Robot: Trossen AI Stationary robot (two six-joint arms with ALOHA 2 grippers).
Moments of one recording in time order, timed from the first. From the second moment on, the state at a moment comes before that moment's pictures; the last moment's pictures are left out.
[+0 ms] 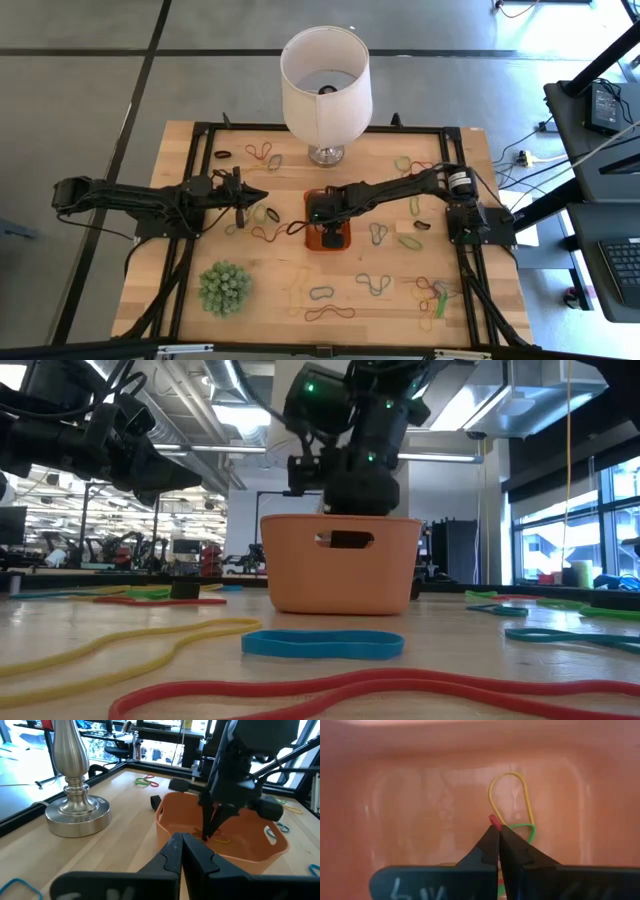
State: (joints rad) left arm 0.13 0.61 0.03 0.44 -0.09 -0.15; right arm 0.03 2.08 1.50 -0.66 0.07 0.03
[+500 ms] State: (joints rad) left arm 0.13 0.61 0.03 0.44 -0.09 -0.15; right arm 0.03 2.09 1.50 -0.66 0.05 0.04
